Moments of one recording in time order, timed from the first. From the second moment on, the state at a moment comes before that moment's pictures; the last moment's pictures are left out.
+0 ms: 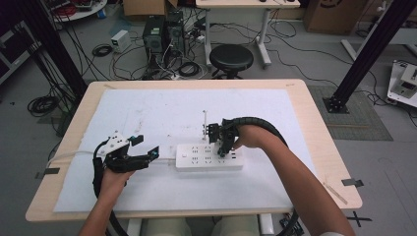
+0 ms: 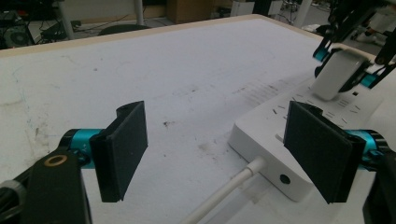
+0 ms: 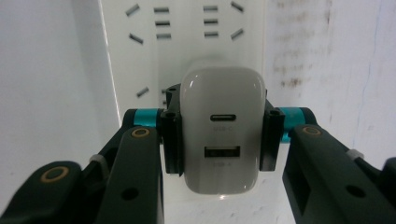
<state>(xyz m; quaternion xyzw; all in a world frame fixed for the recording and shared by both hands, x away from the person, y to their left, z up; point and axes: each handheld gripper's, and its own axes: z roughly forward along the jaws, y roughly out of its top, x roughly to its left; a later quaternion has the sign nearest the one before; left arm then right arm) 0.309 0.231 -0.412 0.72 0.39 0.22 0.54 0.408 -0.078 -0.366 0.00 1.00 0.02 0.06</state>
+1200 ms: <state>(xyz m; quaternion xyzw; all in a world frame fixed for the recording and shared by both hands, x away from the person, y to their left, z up) 0.312 0.228 -0.419 0.71 0.39 0.21 0.55 0.415 -0.079 -0.371 0.02 1.00 0.02 0.04</state>
